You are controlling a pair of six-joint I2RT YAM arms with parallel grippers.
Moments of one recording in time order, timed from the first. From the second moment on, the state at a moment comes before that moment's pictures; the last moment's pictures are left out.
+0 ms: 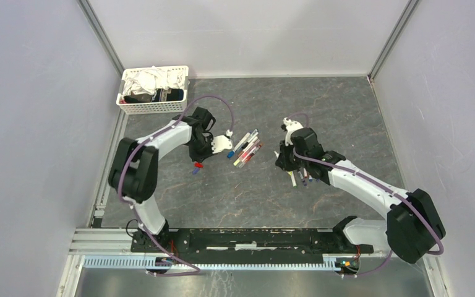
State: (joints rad) left arm -0.39 1.73 1.18 -0.85 0.16 1.05; right arm 0.60 1.24 0.74 -0.26 -0.08 0.31
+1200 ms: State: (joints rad) left arm -0.26 1.51 1.38 -0.85 0.24 0.70; right arm 0.55 1.44 0.66 -0.12 0.12 0.40
